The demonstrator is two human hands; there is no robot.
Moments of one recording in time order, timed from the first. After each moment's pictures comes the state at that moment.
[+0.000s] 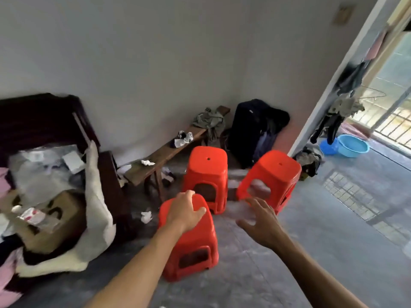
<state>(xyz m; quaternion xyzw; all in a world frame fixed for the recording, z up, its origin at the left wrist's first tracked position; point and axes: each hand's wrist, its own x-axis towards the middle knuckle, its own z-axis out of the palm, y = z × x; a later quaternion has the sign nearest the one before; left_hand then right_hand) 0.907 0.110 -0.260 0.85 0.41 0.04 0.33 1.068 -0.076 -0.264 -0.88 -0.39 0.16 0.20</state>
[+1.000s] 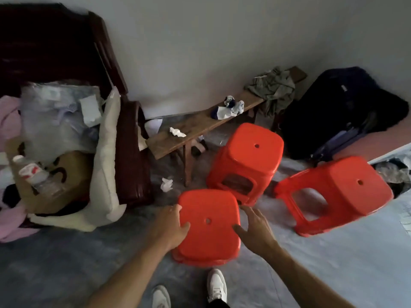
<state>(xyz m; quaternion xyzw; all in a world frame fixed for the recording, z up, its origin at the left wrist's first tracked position) 0.916 0.290 -0.452 0.75 0.57 -0.08 0.33 1.146 0.175 -0.444 -0.82 -0.46 0.33 0.11</state>
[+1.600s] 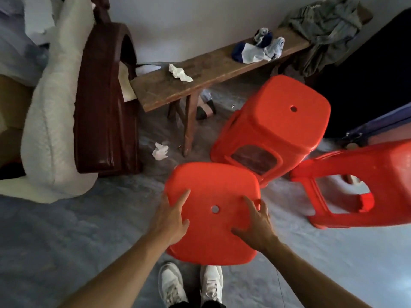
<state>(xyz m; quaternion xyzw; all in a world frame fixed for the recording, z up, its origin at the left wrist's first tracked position) 0.921 0.297 -0.704 0.73 0.57 -0.14 0.35 1.152 0.203 -0.680 -0.82 -0.42 0.39 -0.01</state>
